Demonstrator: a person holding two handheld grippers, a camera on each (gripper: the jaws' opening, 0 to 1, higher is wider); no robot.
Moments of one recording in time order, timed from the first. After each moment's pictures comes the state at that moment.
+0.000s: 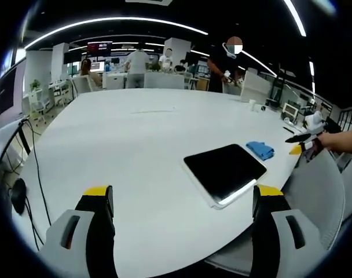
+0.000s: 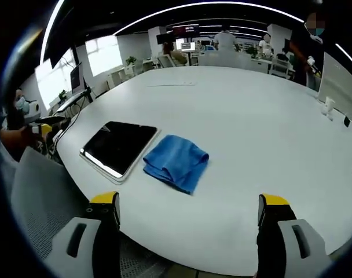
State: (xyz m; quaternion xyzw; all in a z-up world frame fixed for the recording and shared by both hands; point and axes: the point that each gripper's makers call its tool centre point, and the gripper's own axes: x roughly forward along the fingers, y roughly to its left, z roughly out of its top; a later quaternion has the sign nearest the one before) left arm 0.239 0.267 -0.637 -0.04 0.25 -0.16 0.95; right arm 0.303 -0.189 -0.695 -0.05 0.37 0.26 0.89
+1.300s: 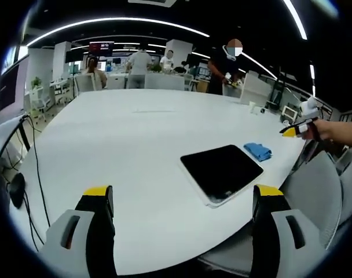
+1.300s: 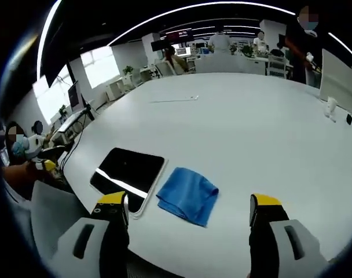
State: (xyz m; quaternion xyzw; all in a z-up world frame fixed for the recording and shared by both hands) left arm 0.229 0.260 -0.635 -0.05 0.24 -0.17 0.95; right arm 0.341 -0.146 -0.641 -0.01 0.37 0.27 0.89
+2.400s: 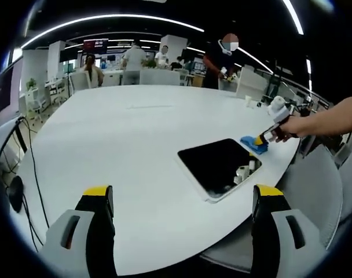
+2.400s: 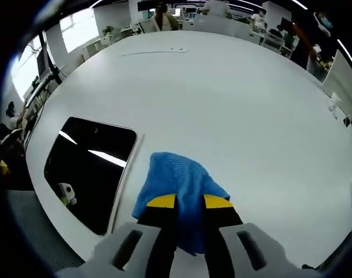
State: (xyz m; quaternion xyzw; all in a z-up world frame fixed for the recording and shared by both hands) left arm 0.231 0.259 -0.643 -0.04 0.26 -0.18 0.95; right arm 0.381 -0.113 -0.746 -0.11 0.49 0.17 0.85
